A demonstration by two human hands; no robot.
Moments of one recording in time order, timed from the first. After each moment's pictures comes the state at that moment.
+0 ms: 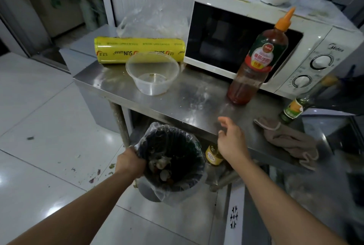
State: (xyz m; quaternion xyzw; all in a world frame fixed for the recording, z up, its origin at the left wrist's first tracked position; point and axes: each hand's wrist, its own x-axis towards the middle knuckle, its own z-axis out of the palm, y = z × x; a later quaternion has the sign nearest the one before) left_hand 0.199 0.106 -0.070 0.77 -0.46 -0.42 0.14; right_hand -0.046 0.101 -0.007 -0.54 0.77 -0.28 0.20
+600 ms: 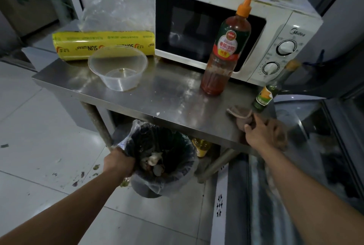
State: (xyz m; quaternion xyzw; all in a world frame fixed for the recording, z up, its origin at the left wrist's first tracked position) left_hand 0.148 0.109 -0.073 0.78 -0.44 -0.42 0.13; right_hand -0.207 0.114 -0.016 -0.36 0.92 -0.09 0.14
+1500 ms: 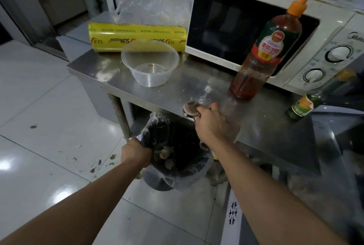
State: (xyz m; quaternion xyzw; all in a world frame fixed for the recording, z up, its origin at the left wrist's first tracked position) left_hand 0.166 0.089 -0.080 0.79 -0.43 -0.42 0.15; right_hand -0.023 0.047 -0.030 -0.62 0.77 -0.10 0.09
